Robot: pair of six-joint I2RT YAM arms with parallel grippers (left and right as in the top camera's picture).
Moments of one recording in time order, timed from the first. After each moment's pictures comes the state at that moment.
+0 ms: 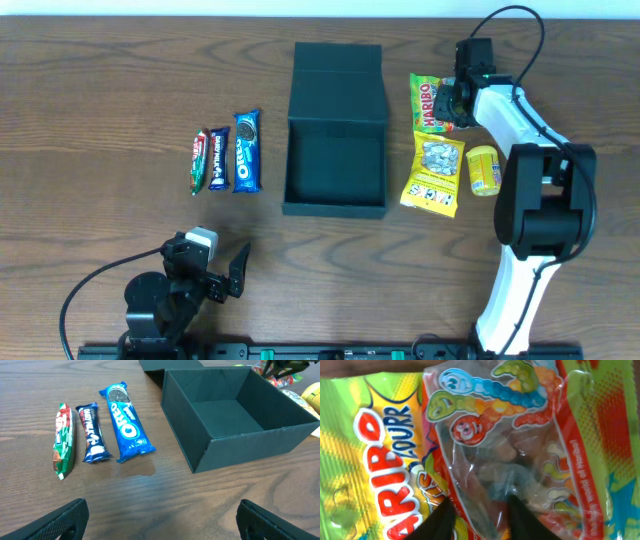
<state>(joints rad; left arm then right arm) -0.03 0.01 0.16 -0.60 0.36 0.04 0.02 2.20 1.60 -0.57 0.12 0.26</state>
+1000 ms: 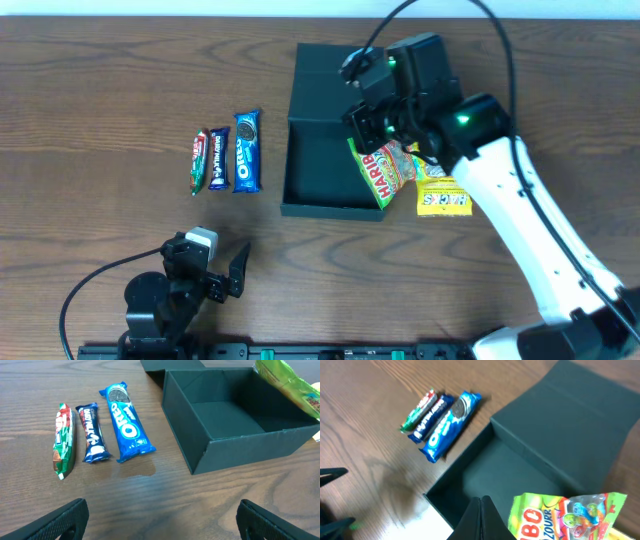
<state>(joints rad) -0.03 0.01 0.16 -0.60 0.36 0.04 0.46 1.62 1.58 -0.86 -0.31 -0.02</state>
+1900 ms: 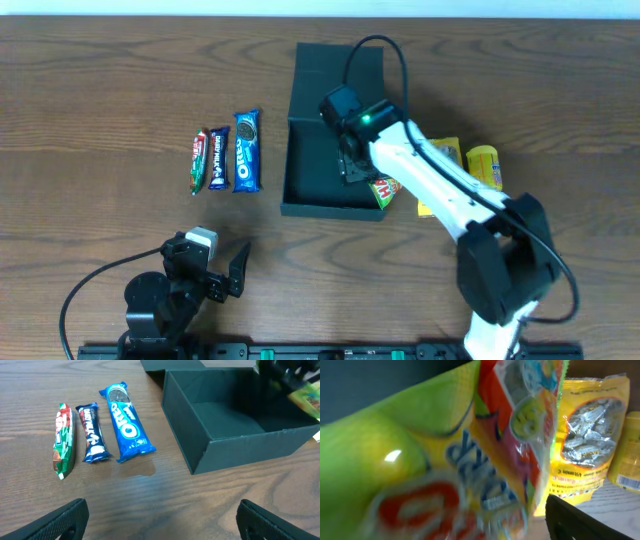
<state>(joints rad) -0.03 0.01 0.16 -0.60 0.36 0.04 0.59 1.97 1.54 -1.10 0.33 0.49</state>
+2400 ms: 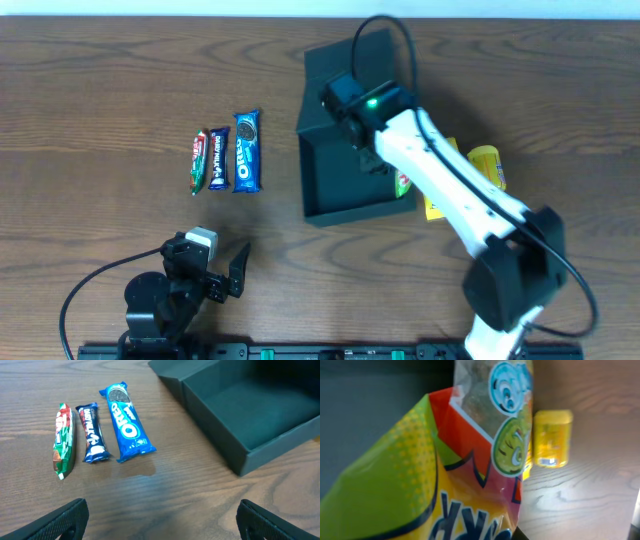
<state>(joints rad) -0.03 0.01 0.16 -0.60 0.36 0.04 0.59 1.90 1.73 -1.36 0.51 0.52</state>
